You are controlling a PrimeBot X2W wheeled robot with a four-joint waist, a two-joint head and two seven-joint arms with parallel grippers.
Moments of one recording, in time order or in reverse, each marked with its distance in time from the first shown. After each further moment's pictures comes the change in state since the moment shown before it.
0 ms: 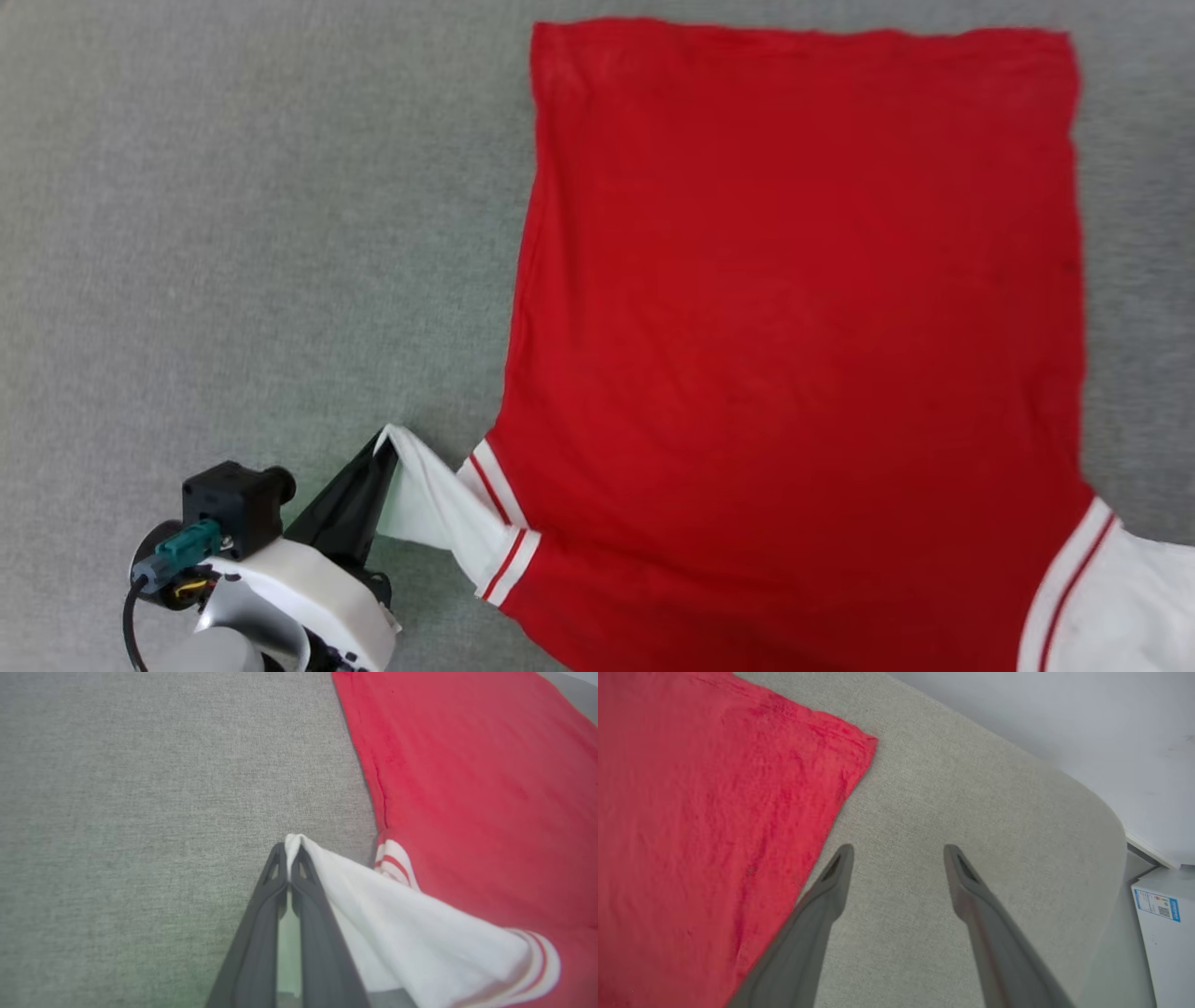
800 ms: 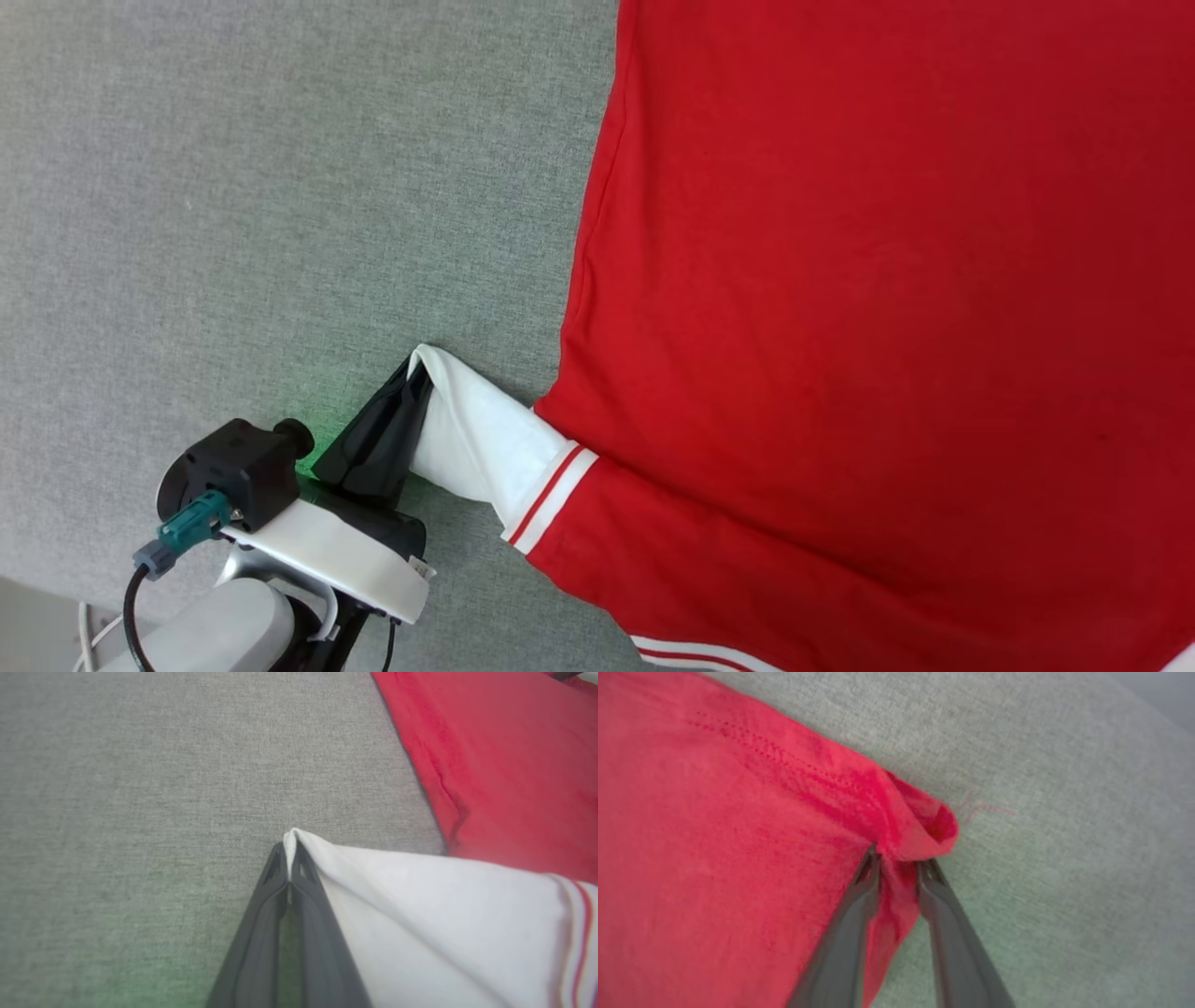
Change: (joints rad) left arm -0.079 -0.075 0.042 -0.022 0.102 -0.022 -0.011; right arm -0.116 0.135 -0.016 0.233 -0.174 0.000 0.024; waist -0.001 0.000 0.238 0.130
